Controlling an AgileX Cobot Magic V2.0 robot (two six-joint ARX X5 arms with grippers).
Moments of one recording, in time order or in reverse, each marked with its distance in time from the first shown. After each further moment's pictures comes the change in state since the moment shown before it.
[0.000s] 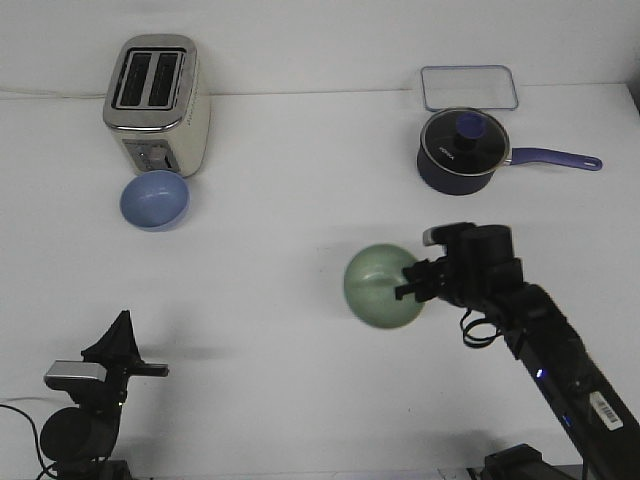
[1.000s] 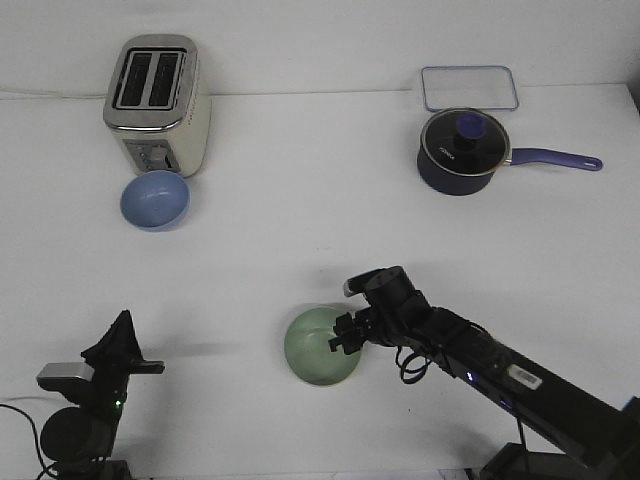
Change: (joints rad) left arm 0.000 0.000 0.002 -0.002 0.000 -0.267; right arm 0.341 0.186 -0.124 0.206 0.098 0.161
